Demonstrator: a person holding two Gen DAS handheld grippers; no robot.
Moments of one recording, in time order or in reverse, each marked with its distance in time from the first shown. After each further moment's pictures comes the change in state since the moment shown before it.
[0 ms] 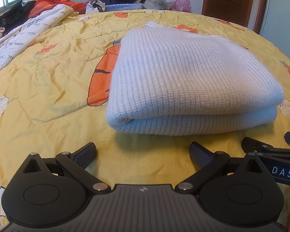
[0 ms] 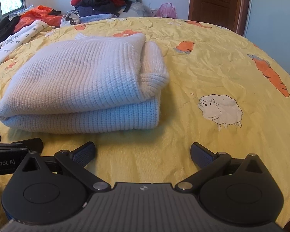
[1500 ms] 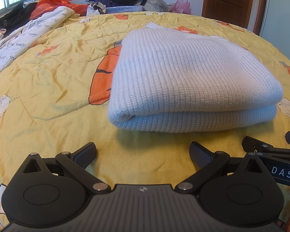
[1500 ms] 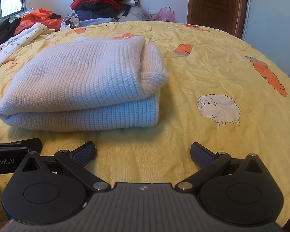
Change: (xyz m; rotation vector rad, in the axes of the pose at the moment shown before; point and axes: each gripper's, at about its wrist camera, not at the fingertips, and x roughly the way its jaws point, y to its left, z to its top) left arm -0.001 0.001 -0.003 0.000 -0.012 0.003; right arm -0.003 0.000 -0.005 0.001 -0.026 -0.004
